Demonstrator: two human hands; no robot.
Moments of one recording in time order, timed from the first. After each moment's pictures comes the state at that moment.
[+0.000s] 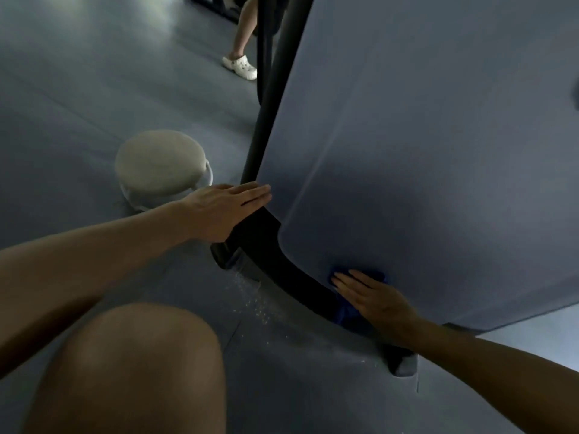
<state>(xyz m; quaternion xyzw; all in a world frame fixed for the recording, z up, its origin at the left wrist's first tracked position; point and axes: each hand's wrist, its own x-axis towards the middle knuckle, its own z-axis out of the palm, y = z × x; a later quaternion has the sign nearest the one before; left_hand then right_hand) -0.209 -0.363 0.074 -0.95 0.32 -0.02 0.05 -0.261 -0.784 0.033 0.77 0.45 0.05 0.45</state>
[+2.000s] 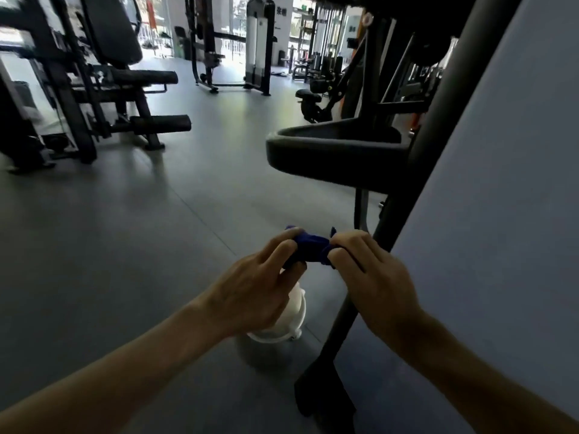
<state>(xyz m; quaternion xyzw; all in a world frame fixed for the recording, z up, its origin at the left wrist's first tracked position) -0.247 -0.273 0.402 -0.96 0.14 -0.24 -0.06 -0.142 -0.476 0.418 0.74 0.52 0.39 -0.14</state>
